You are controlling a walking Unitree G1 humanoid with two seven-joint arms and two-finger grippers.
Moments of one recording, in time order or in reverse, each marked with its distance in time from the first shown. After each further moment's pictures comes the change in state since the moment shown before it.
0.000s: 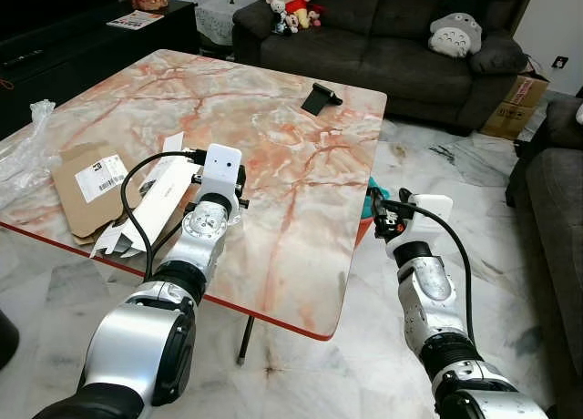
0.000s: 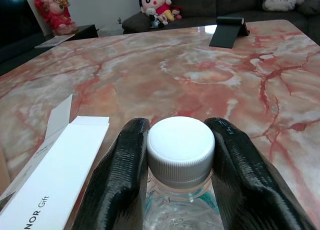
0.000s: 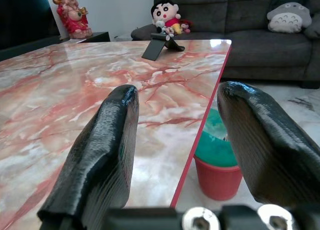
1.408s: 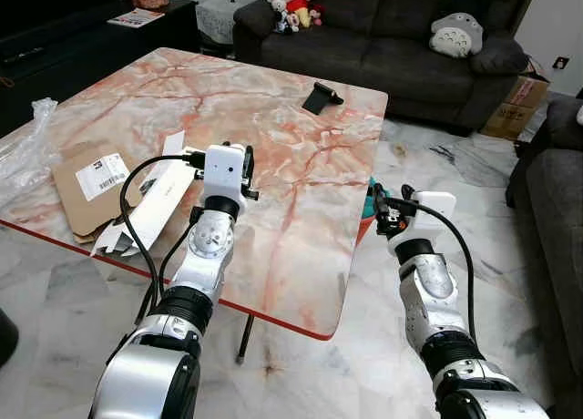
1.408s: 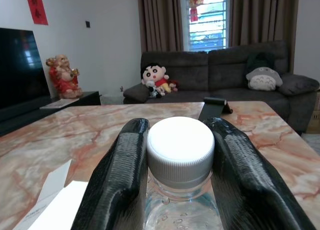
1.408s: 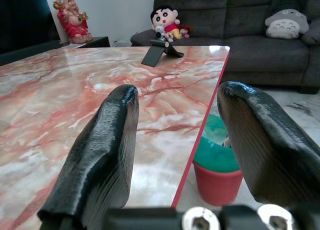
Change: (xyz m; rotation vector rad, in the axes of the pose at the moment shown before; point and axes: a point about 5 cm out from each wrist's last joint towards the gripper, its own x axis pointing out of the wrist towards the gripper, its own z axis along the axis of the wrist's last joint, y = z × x) left arm -0.021 -0.013 0.022 -0.056 -0.323 0.015; right arm 0.002 -0.001 0.005 -0.002 -0.023 -0.002
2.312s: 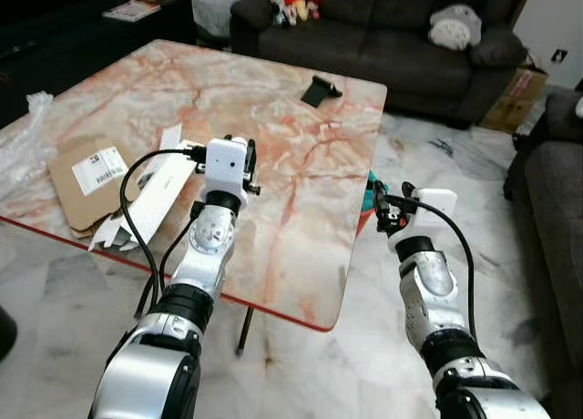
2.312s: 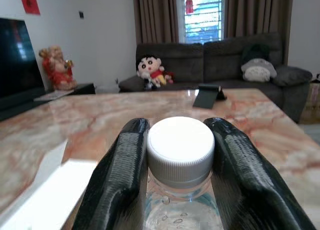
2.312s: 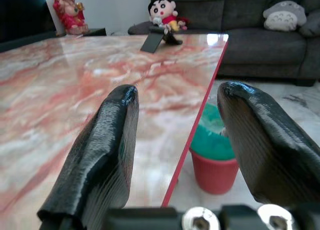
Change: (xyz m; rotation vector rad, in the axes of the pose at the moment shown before) left arm 0.002 -0.002 0.003 0.005 0.000 -0.011; right arm 0.002 0.000 0.003 -0.001 -0.009 -0.001
